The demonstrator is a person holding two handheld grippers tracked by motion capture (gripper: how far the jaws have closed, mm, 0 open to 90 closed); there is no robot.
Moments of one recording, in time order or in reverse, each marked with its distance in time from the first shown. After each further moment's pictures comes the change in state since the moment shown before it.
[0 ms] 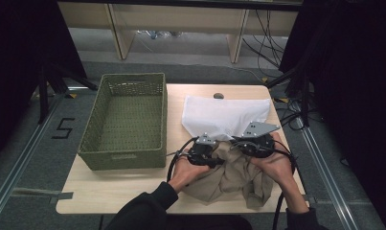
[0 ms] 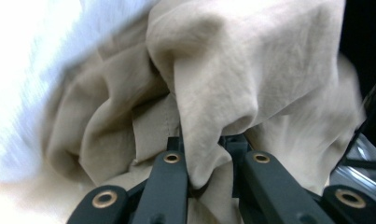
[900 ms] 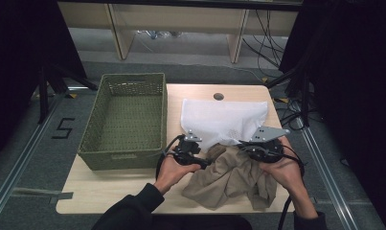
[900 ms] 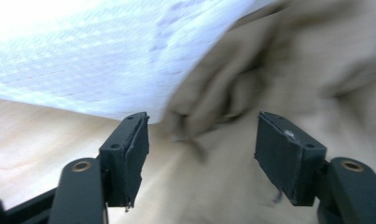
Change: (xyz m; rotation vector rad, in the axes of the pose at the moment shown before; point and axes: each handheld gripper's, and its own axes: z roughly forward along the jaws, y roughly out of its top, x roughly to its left) left arm 0.029 -0.016 -0.022 0.114 0.186 -0.008; right arm -0.001 -0.015 -0.017 0.023 0.001 0.014
